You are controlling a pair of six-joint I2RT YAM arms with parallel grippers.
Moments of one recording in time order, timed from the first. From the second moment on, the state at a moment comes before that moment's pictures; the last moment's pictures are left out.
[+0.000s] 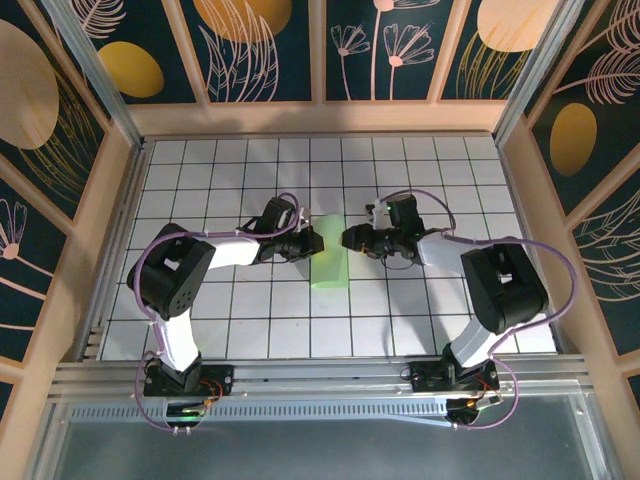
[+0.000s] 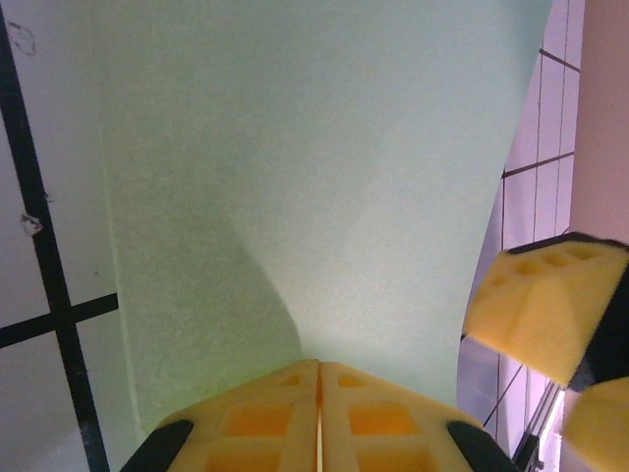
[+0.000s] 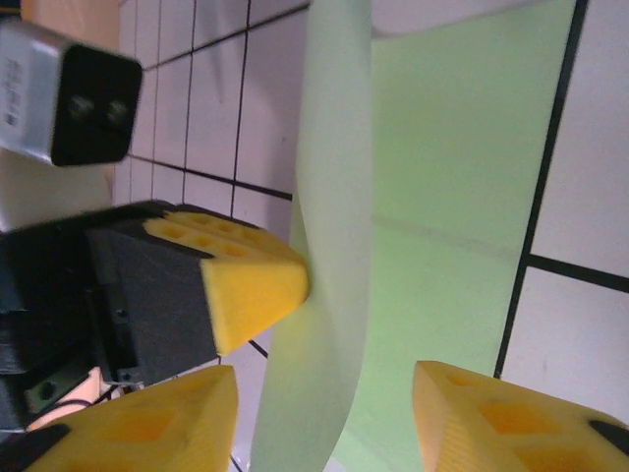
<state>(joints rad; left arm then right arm) -0.58 1.86 0.93 0.14 0.53 -0.85 0.41 1.65 0.77 0.08 -0.70 0.63</state>
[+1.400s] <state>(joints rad) -0.58 1.88 0.99 0.01 0.36 -0.80 0.44 1.77 0.83 0.01 -0.61 0.60</state>
